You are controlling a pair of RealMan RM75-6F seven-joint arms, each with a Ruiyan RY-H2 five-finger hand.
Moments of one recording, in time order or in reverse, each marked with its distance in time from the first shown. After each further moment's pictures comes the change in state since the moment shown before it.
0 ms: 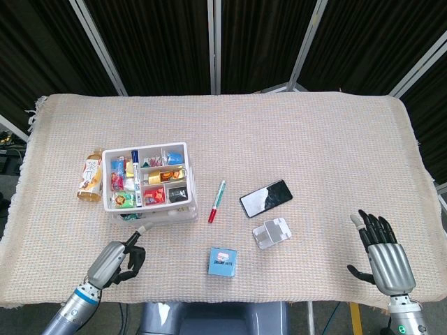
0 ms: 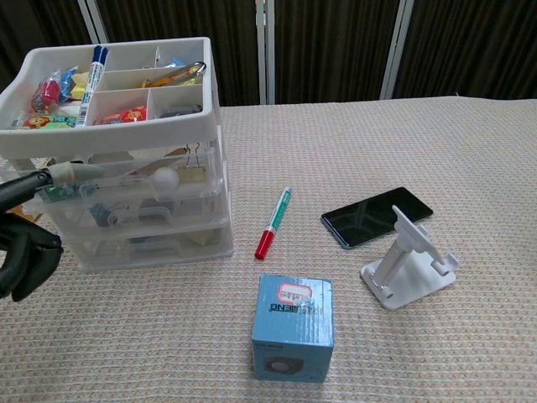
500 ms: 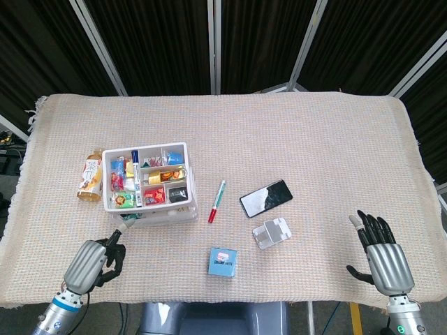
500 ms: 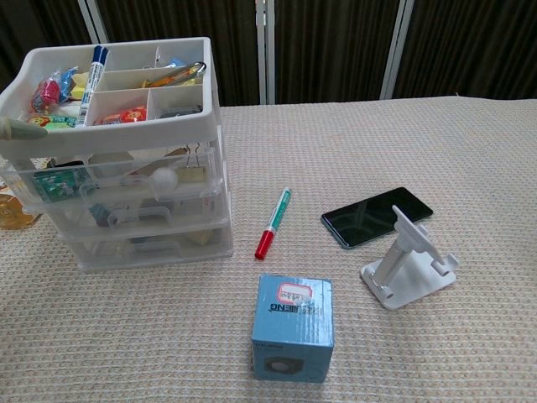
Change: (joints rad) left arm 0.063 0.122 -0.017 -0.183 -0.047 0.067 0.306; right arm 0.001 -0.003 0.000 0.000 0.003 -0.005 -0.005
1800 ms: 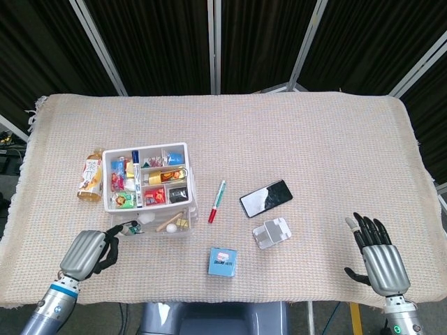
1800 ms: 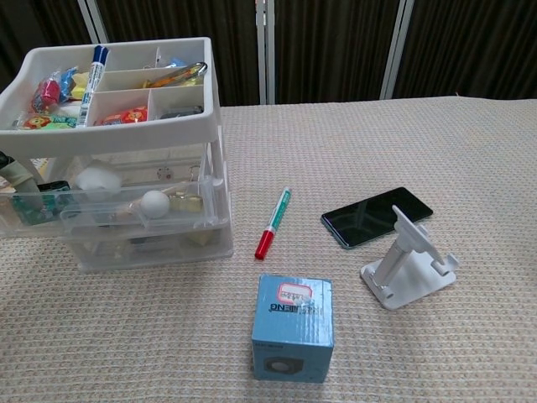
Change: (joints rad) left arm -0.046 0.130 -0.072 -0.195 -0.226 -0.176 0.159; right arm 0.003 -0.013 -0.008 0.005 0.004 -0.018 -0.028
